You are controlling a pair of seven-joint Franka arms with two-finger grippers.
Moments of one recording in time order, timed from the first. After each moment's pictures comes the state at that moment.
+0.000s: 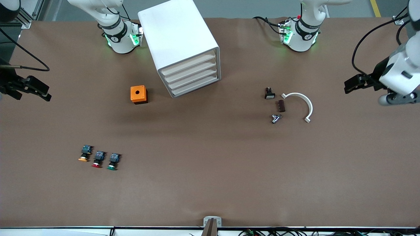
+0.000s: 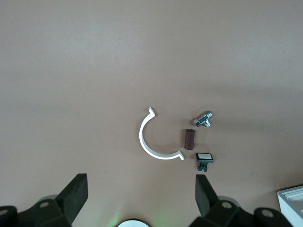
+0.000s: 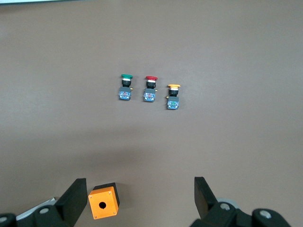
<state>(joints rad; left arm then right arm) -0.06 0.10 -0.06 -1.52 0.02 1.48 -0.19 -0.05 0.01 0.03 -1.59 -0.01 1.68 0.05</state>
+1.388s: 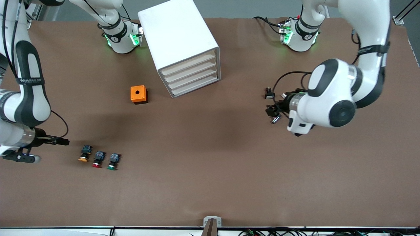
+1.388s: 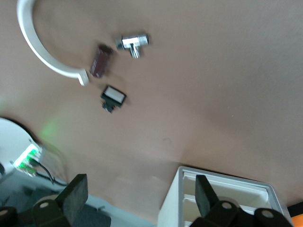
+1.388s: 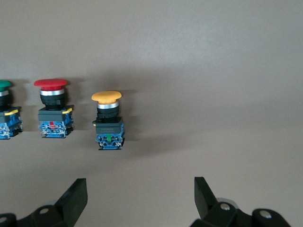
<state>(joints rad) -0.29 0.45 -0.08 -1.49 -0.32 1.48 -0.95 -0.17 0.56 -0.07 -1.61 0.04 2.05 -0.08</state>
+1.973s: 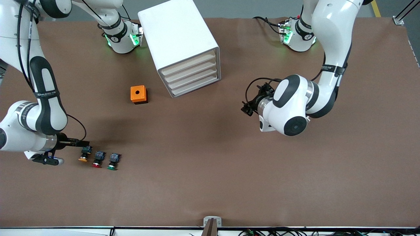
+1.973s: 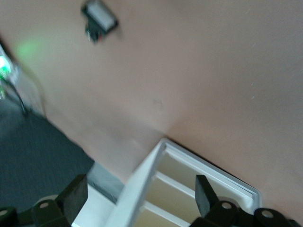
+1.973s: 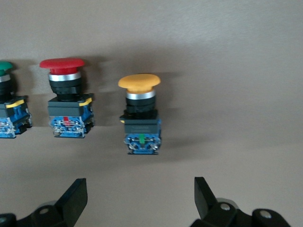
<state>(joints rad) -0.40 0.57 -0.08 -1.48 -0.51 1.48 -1.33 -0.13 0.65 -0.06 -1.61 0.13 2.06 -0.08</state>
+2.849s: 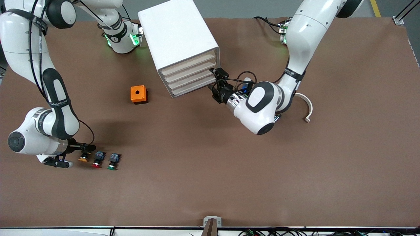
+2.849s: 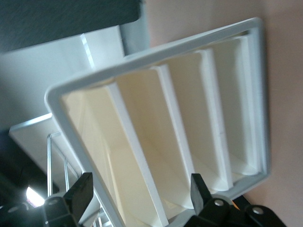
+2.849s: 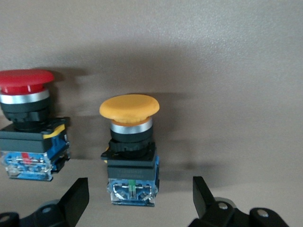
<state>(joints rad) -0.52 0.71 -0.08 -1.48 -1.09 1.48 -2.18 -0.12 0.75 -0.07 -1.61 0.13 2.18 -0.12</state>
